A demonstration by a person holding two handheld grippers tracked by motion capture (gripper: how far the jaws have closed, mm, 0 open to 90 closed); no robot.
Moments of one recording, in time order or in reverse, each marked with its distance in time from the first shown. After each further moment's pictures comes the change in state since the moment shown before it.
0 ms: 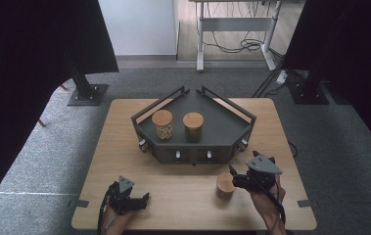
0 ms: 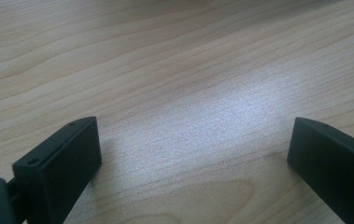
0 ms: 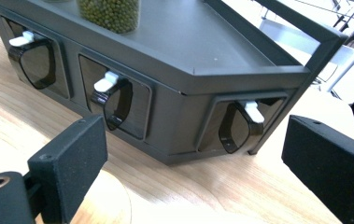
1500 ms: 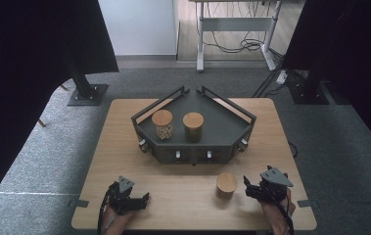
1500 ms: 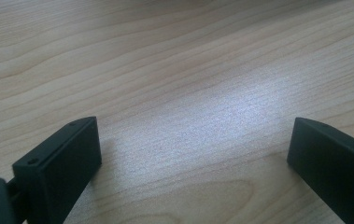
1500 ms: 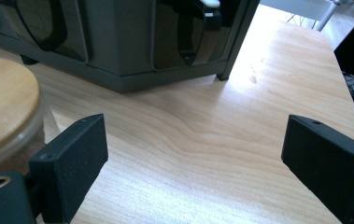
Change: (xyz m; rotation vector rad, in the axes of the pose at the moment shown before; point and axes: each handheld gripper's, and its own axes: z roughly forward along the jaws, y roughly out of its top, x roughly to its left) left arm 0.000 0.000 0.000 0.000 0.000 0.000; right arm -0.010 -0.059 0.003 0.091 -0.092 0.094
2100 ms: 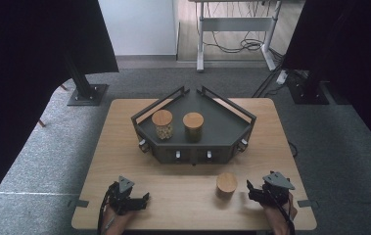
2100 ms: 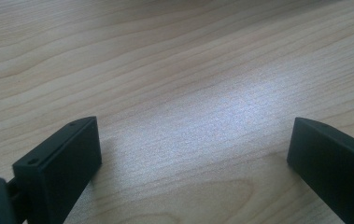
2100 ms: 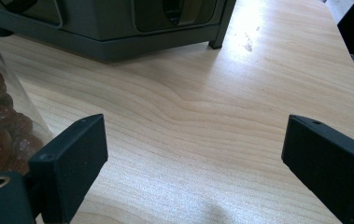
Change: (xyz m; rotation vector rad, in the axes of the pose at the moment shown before) left arm 0.000 0.000 0.000 0.000 0.000 -0.001; right arm -0.005 -0.014 0.005 0.045 -0.014 0.031
